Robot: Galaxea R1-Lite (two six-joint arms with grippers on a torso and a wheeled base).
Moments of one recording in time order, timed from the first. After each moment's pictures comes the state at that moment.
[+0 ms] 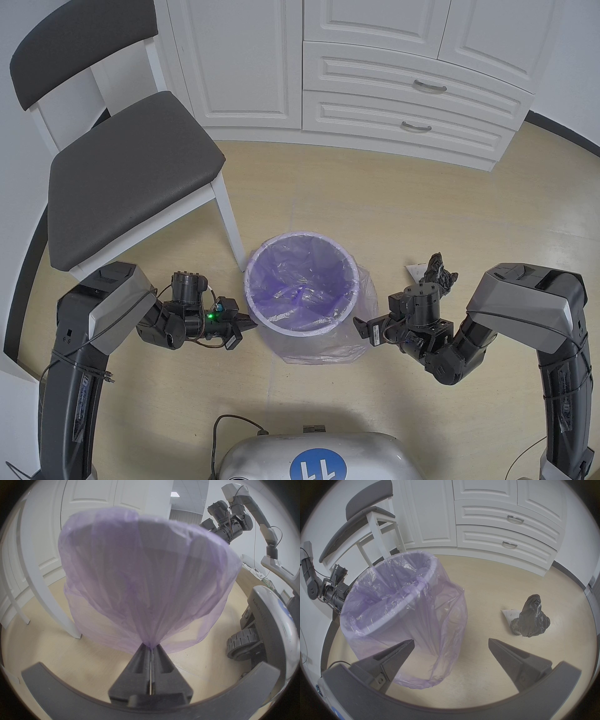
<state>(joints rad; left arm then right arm) -0.19 2.66 -1.43 -0.62 -0.64 0.77 0.44 2.44 -0.98 -1.07 -0.18 -0.01</state>
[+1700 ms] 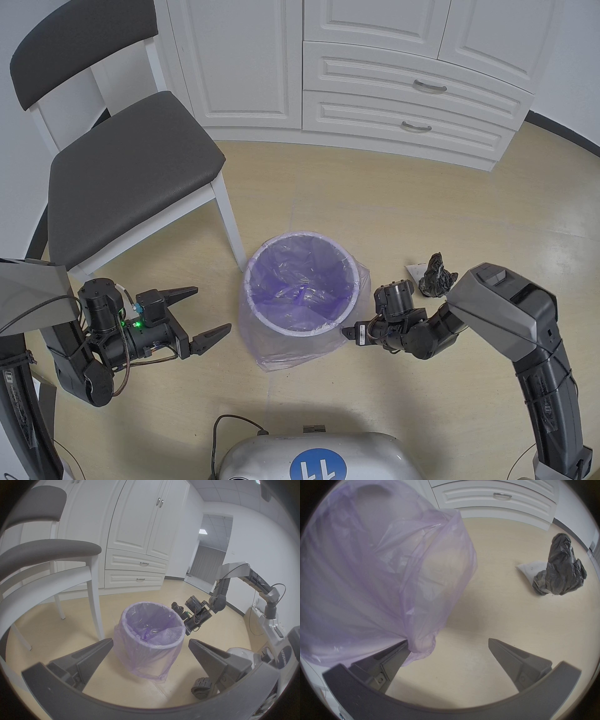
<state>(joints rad) -0.13 2.15 -0.44 -1.53 -0.66 0.24 0.41 2.62 -1.42 -0.54 -0.08 0.25</state>
